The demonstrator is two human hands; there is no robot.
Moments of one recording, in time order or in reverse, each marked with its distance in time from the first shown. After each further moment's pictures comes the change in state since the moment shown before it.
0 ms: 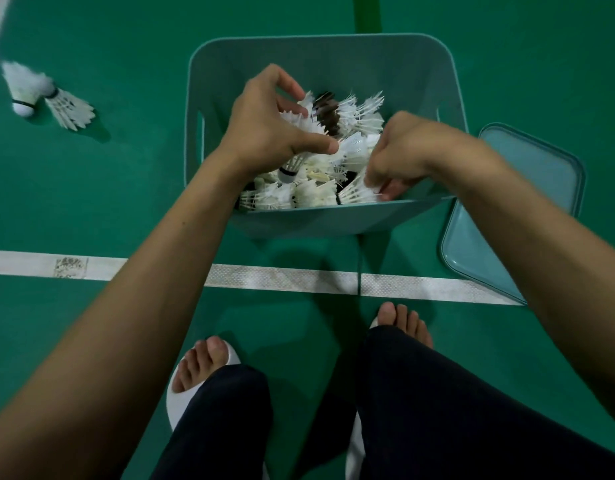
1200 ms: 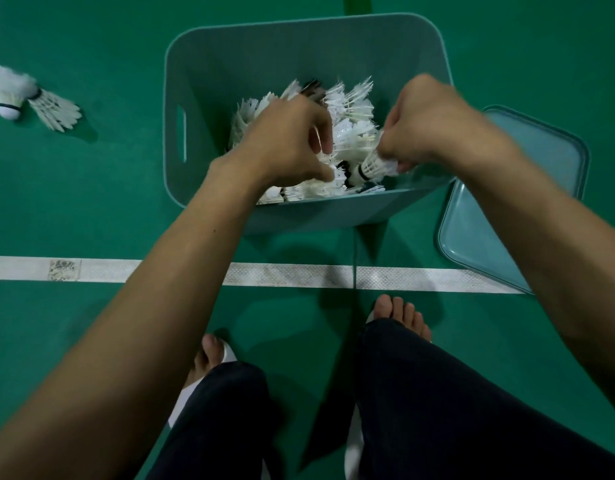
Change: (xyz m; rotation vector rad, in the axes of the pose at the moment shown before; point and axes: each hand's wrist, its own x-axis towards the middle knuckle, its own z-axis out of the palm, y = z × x) left_hand 0.011 0.000 0.037 0.517 -0.269 0.210; right_hand -0.004 0.021 -0.018 -0.159 0.326 -0.075
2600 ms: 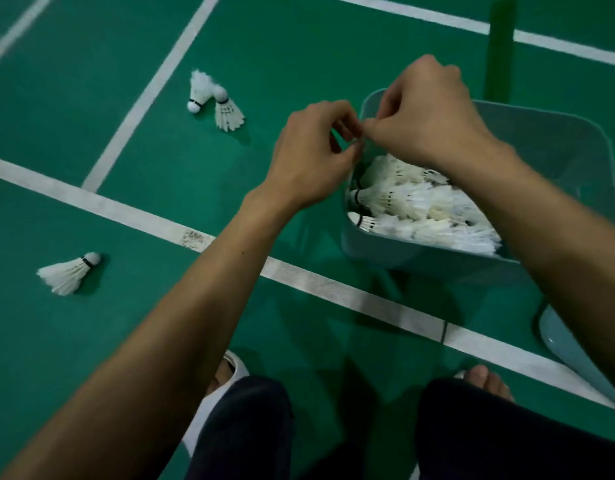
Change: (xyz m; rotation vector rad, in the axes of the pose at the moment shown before) left_hand -0.100 -0.096 -0.081 -0.237 0.611 -0.108; right_hand -0.039 -0.199 0.036 -0.004 0.164 -0.500
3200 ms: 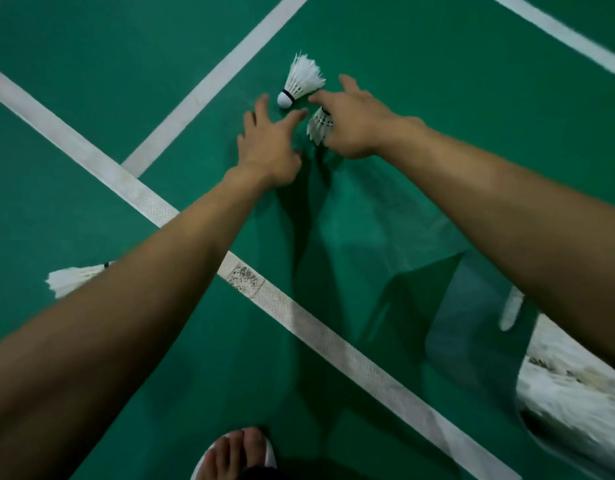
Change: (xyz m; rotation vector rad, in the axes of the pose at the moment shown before) left_hand 0.071 -0.276 -0.082 0.455 -0.106 -0.621; right_hand 0.214 -0.149 0.220 -0.286 -0.560 -0.378
